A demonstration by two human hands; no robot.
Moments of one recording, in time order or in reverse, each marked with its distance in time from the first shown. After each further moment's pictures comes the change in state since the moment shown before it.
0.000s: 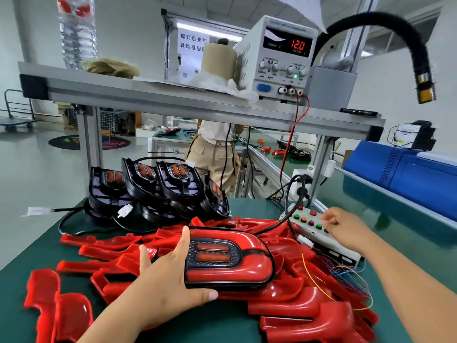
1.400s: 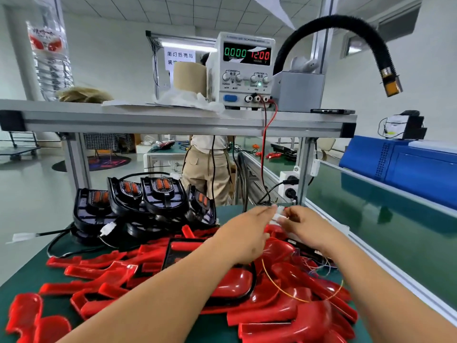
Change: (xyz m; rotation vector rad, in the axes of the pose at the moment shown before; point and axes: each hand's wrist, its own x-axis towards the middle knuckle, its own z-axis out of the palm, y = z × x) left_hand 0.103 0.154 0.011 0.251 0.021 0.415; right_hand -0.019 -0.034 0.005 0.278 -0.028 -0.272
